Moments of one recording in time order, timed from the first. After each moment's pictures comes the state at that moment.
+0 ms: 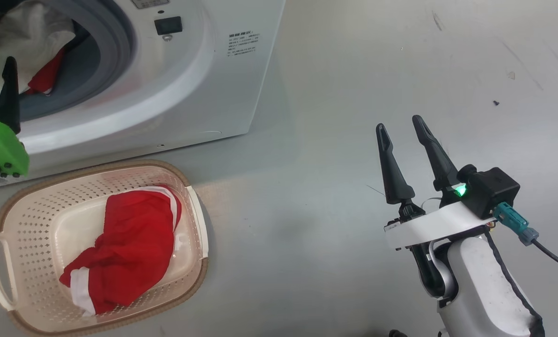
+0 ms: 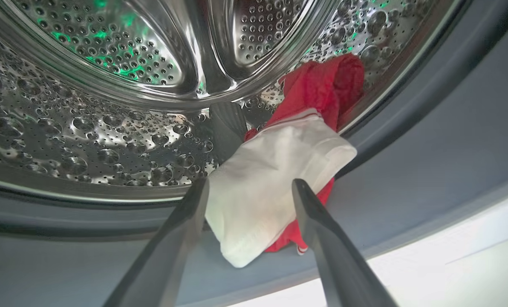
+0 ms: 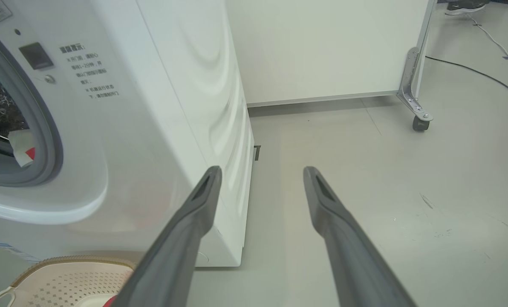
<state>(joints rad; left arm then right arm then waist) -0.59 0.34 -0.02 0.31 -0.36 -0.10 0.16 -0.26 -0.05 0.29 0.13 0.38 0.11 -0.25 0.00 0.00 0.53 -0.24</state>
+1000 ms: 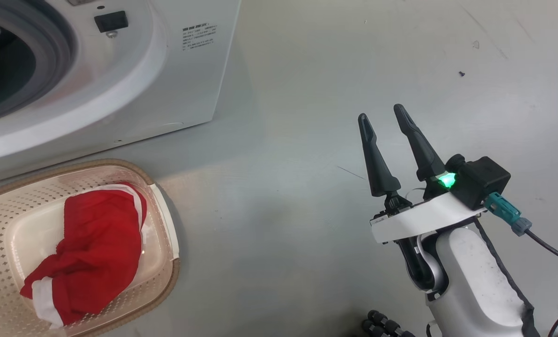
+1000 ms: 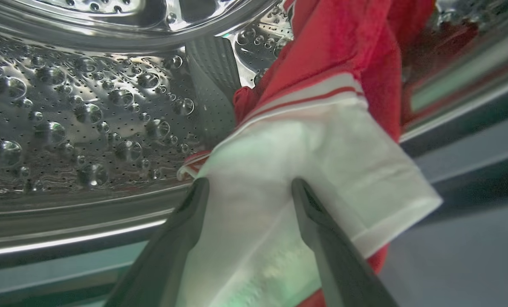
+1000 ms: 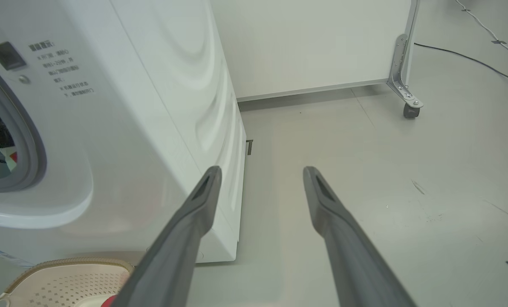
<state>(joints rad) -0.89 0.40 -0.10 0.56 -0.34 -0.11 0.45 -0.31 -0.05 0.36 0.11 0.45 0.08 -0.25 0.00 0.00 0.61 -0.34</state>
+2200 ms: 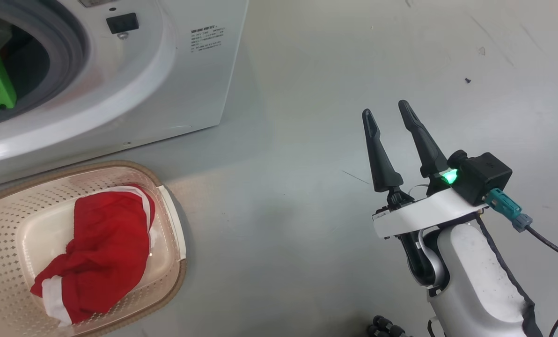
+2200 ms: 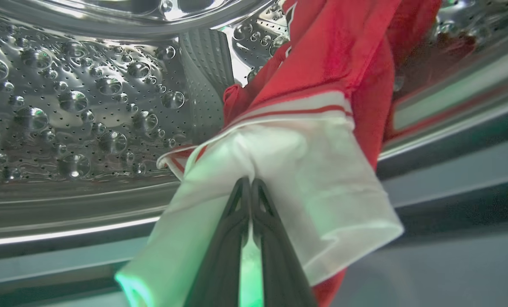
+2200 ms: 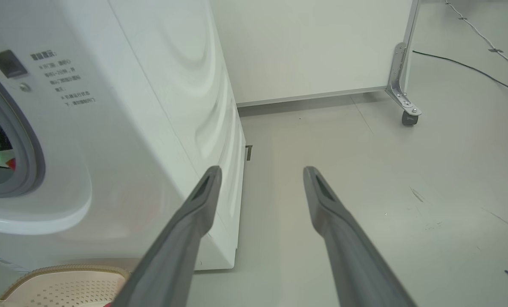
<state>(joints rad) -1.01 0.34 -0.15 0.77 -0.36 -0.12 0.41 -0.32 -0.05 0.35 0.13 0.44 0.07 -0.25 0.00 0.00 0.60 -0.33</state>
